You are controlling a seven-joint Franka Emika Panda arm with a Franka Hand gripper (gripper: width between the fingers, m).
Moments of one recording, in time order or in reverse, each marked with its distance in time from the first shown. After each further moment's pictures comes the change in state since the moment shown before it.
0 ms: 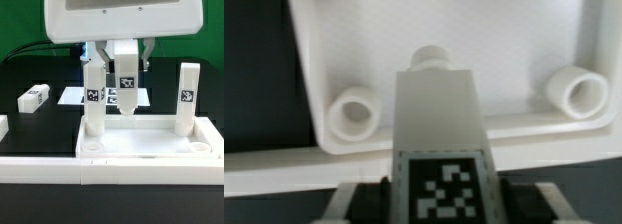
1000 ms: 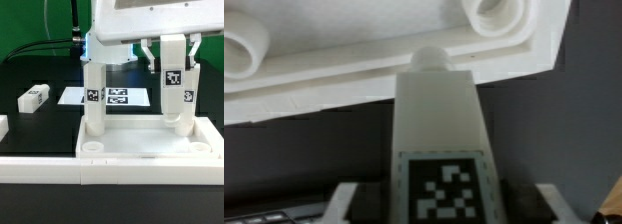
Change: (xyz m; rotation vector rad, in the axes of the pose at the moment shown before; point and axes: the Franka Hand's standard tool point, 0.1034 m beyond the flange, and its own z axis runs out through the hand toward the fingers) arm 0.007 -0.064 0.003 0.010 0.388 0.066
